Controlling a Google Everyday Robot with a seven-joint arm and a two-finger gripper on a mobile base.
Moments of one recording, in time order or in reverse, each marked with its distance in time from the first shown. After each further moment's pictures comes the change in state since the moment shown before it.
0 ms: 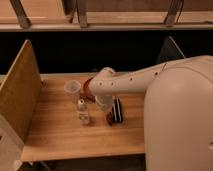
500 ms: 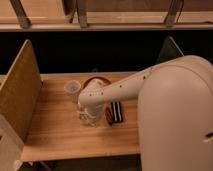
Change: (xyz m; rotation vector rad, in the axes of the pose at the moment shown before) arm 0.000 0.092 0.021 -0.107 0.026 -0.161
